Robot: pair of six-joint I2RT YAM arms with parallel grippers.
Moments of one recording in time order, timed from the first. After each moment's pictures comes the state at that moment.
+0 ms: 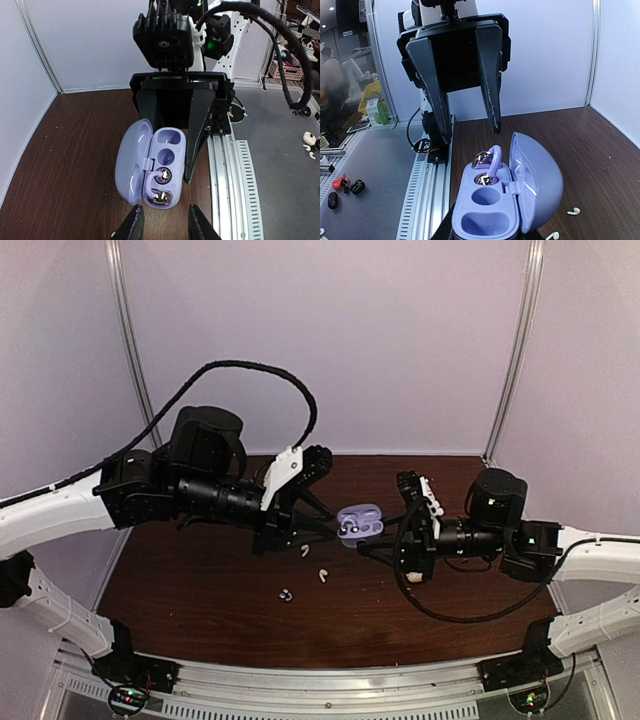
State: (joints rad) left arm -1.14 1.32 1.33 -0.41 0.33 0.22; right arm 0.98 1.05 0.72 0.25 -0.49 0.03
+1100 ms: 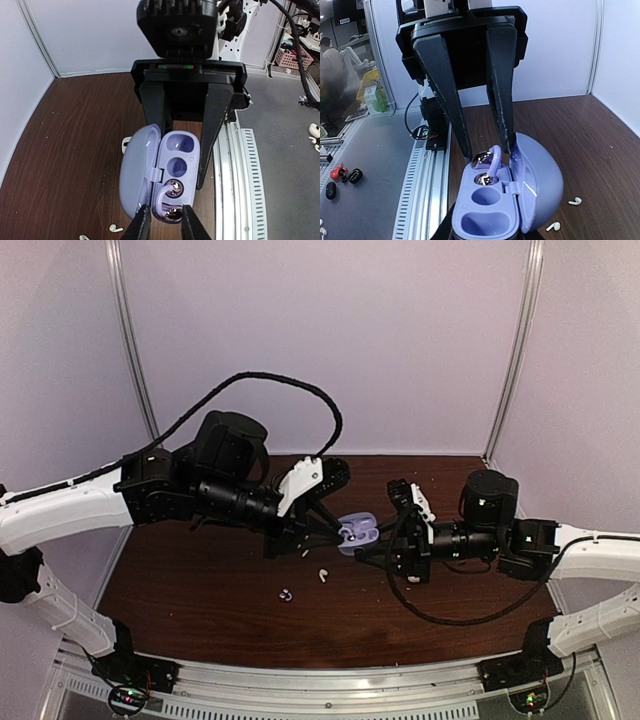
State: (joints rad) left arm -1.14 1.41 1.37 -0.47 0.31 0.23; right arm 0.99 1.07 0.73 0.17 -0.49 -0.01
